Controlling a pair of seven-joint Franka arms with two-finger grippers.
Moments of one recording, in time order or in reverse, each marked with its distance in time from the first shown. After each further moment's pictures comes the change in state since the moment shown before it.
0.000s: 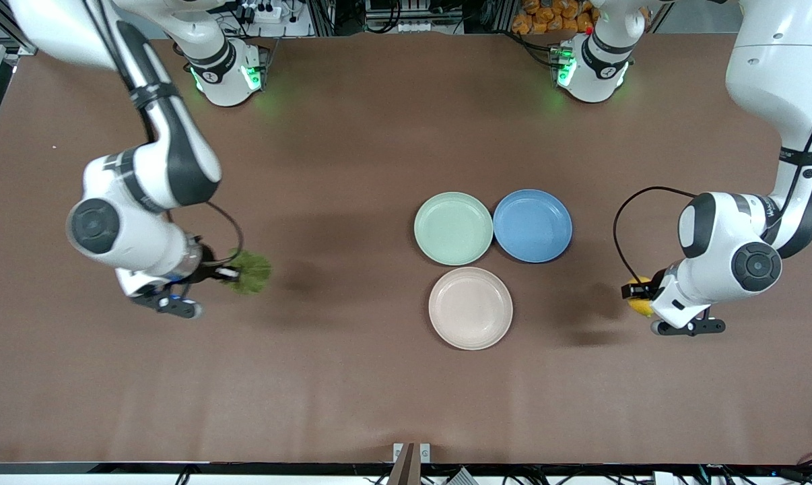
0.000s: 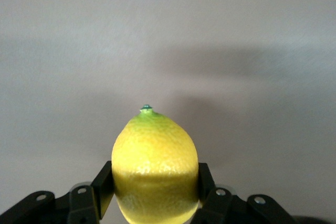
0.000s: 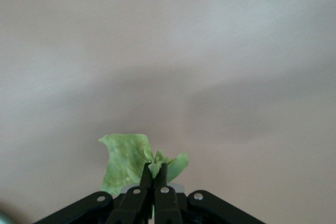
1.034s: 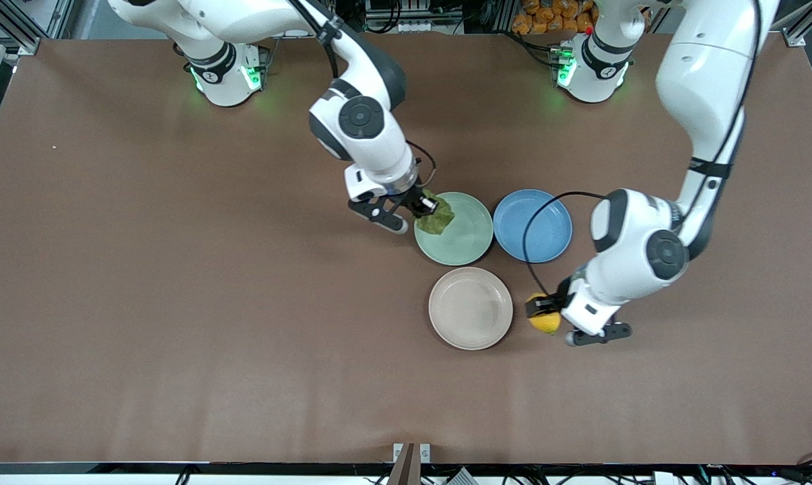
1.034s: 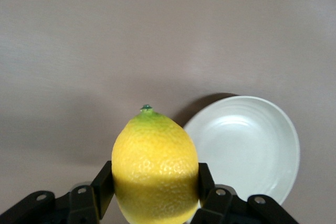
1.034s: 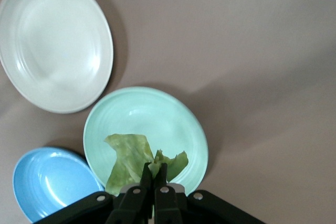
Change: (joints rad) left arm -0.249 0.071 -0.025 0.061 -0.257 0.218 -0.201; right arm 0.488 0.142 0.059 0.022 -0.004 0.341 0.763
